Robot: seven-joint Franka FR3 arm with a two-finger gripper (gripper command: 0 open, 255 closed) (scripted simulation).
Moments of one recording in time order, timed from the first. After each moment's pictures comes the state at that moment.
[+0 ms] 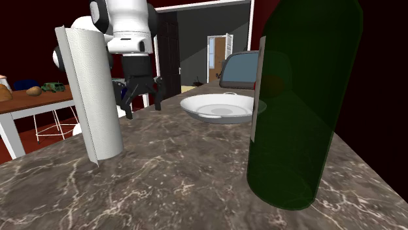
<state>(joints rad) -0.02 -0.81 0.03 -2.30 0.05 1.50 -0.05</state>
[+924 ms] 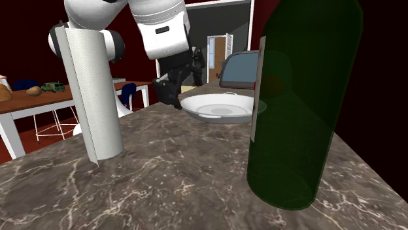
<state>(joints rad) 0.06 -0.20 -0.17 -1.73 0.51 1.24 -0.10</state>
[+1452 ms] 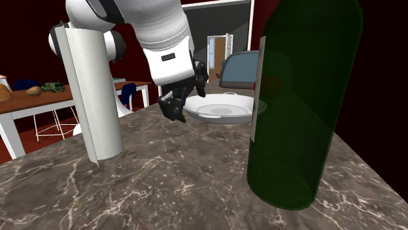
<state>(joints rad) 0.06 -0.18 -0.18 -1.80 0.53 1.29 -0.15</state>
